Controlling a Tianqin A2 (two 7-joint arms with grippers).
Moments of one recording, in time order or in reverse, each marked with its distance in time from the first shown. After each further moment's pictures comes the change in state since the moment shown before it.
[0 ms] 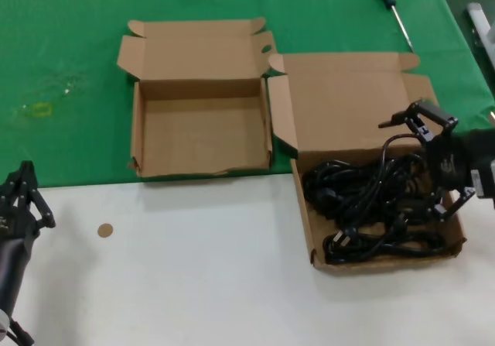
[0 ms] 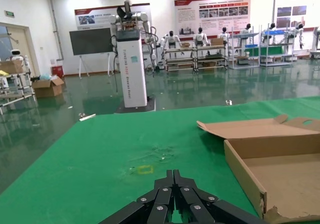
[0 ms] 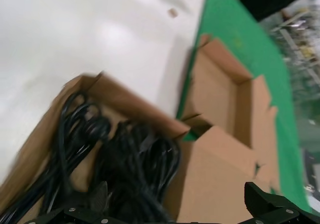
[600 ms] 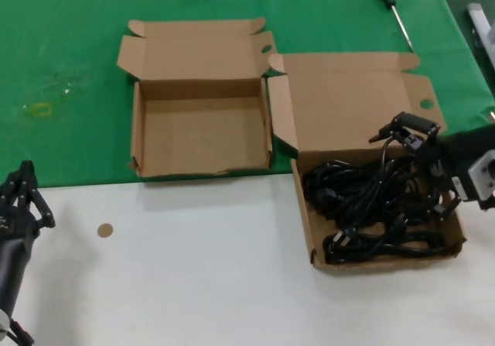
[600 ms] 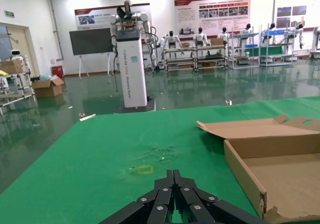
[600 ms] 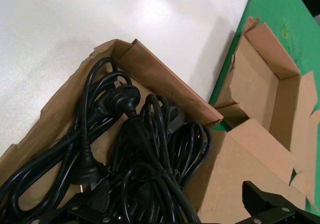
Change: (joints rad) left arm 0.000 0.000 0.000 0.000 0.000 0.000 0.000; right arm 0.180 -0.071 -0.144 -0.151 -0.156 -0.064 -0.097
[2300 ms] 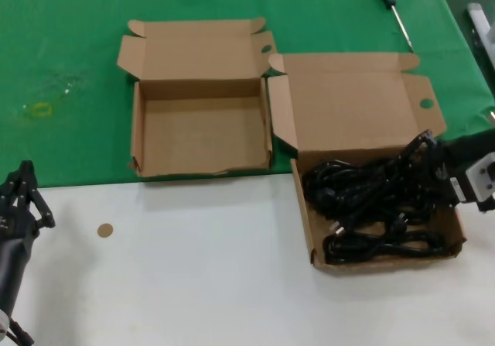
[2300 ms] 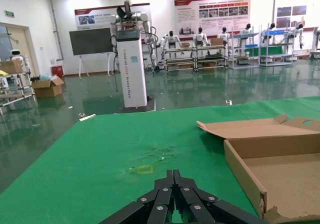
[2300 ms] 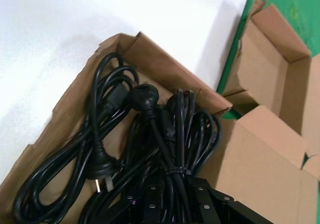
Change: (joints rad) left arm 0.000 0.000 0.000 0.000 0.000 0.000 0.000; right arm -0.030 0.034 -0.024 0.097 -0.065 0.033 0.155
